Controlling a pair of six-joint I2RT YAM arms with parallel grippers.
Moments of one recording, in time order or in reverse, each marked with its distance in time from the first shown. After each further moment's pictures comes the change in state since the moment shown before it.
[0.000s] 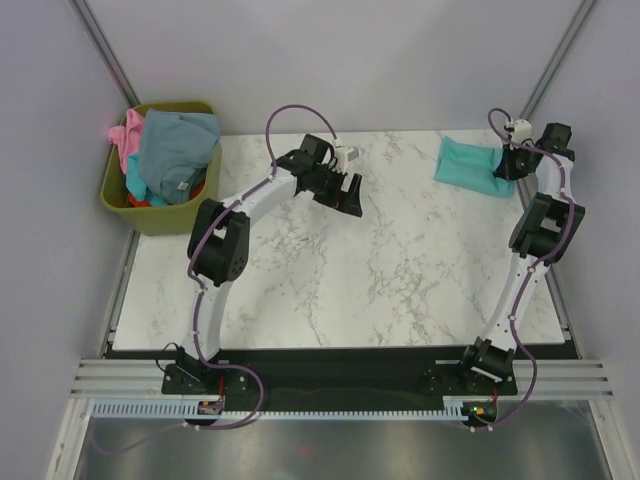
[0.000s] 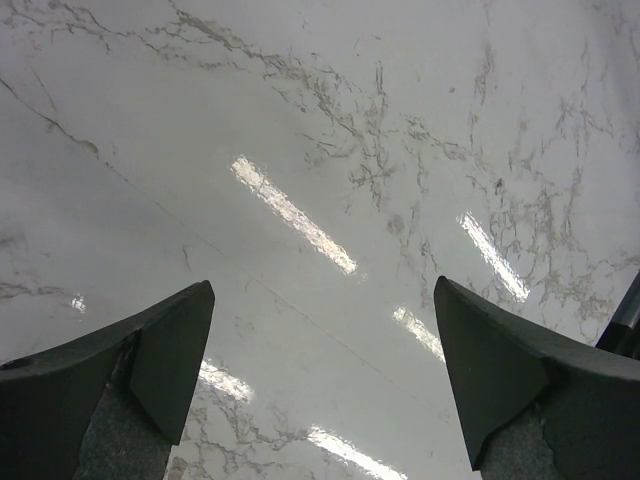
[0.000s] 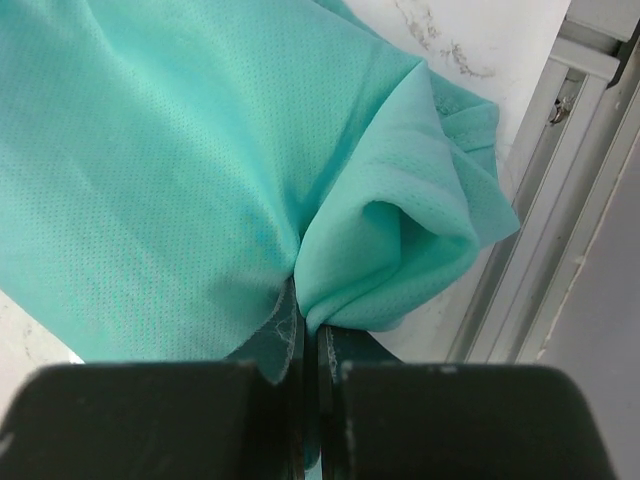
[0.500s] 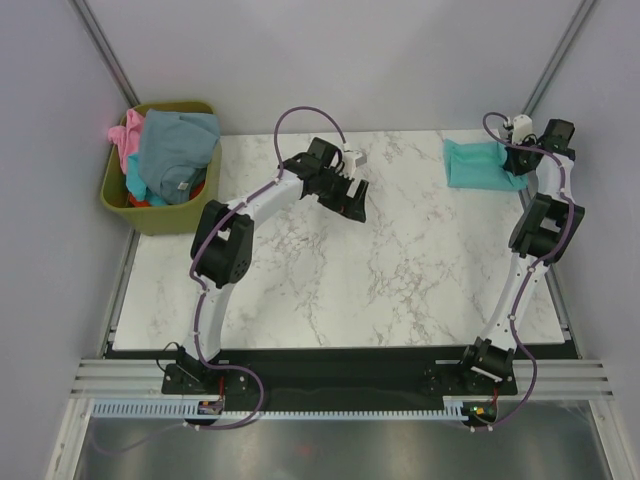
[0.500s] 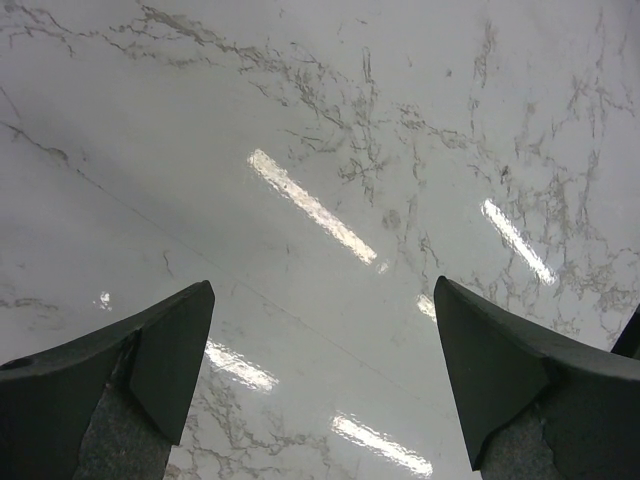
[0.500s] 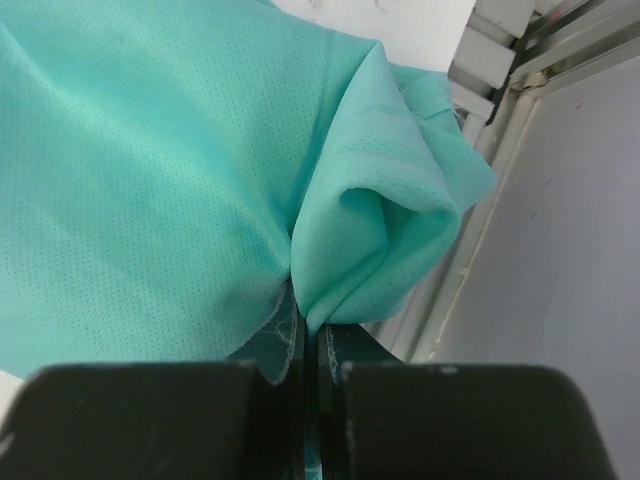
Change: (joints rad) left arm -0.041 0.000 0.000 -0.014 -0.033 0.044; right arm 0.000 0.008 0.024 0.069 0.088 -0.145
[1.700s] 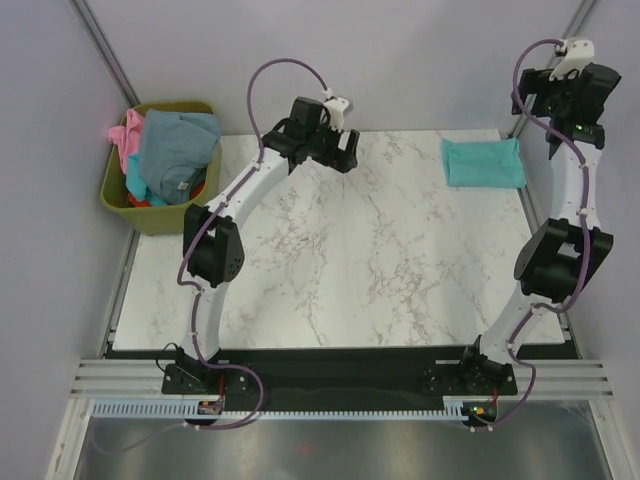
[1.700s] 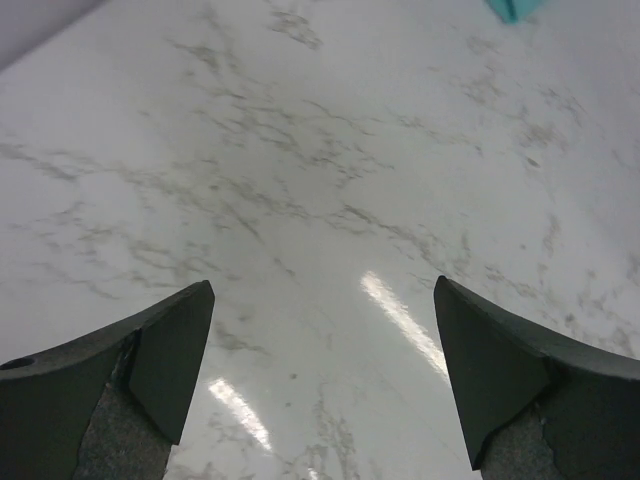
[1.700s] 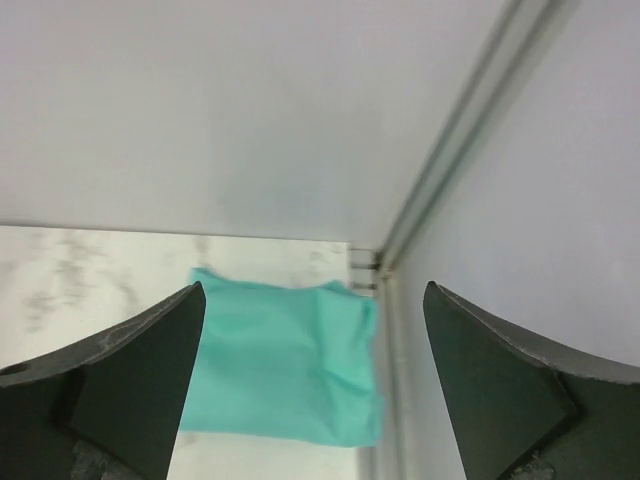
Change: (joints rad) left arm 0.042 -0.015 0.255 0.021 -0.193 0.023; right arm 0.056 -0.639 -0.405 0.425 0.137 0.521
